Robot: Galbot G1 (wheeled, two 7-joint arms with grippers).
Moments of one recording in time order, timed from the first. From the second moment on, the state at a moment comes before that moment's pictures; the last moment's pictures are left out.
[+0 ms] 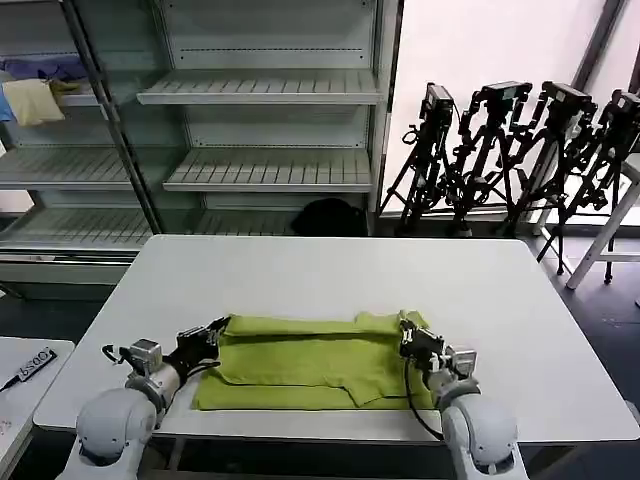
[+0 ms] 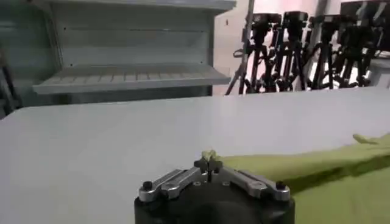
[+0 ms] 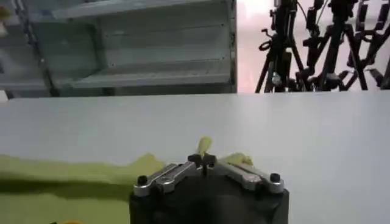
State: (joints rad) left arm 1.21 -1.23 -0.62 -1.91 -0.29 0.57 0.31; right arm -1.24 1.46 0.50 2.01 0.15 -0.58 -0.12
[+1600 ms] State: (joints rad) left arm 1.32 -1.26 -0.65 -2.01 -0.26 0.57 0.29; right arm -1.37 1.47 0.51 2.06 -0.17 -0.56 -0.09
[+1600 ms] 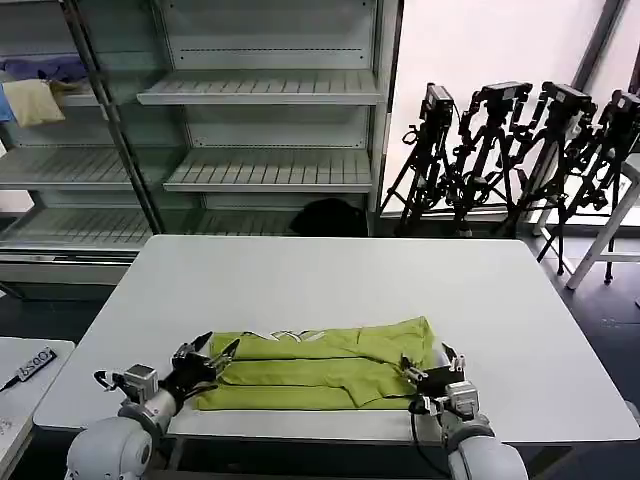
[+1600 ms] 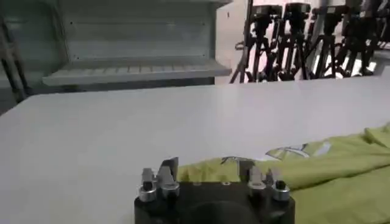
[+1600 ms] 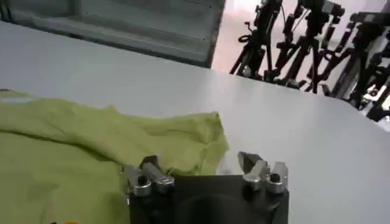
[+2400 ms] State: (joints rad) left arm 1.44 -1.36 -0.62 -2.13 -0.25 0.50 0.07; right arm -1.30 1.46 0.57 2.15 0.10 -0.49 -0.06
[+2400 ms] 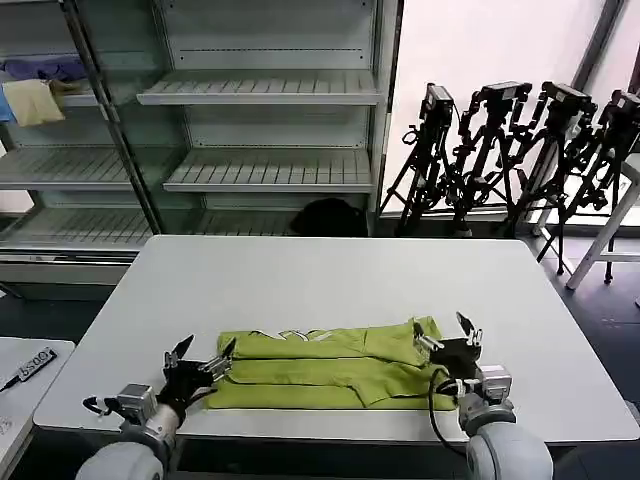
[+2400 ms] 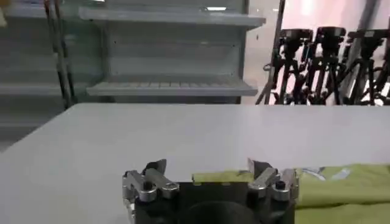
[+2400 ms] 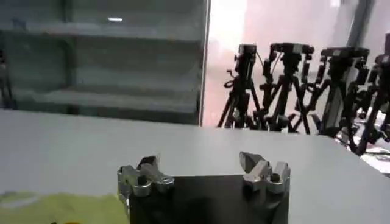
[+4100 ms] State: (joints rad) left arm 1.47 -1.50 -0.56 -2.02 -0.29 0.39 -0.09; right arm -1.29 1.46 0.57 2.12 0.16 -0.44 -0.10
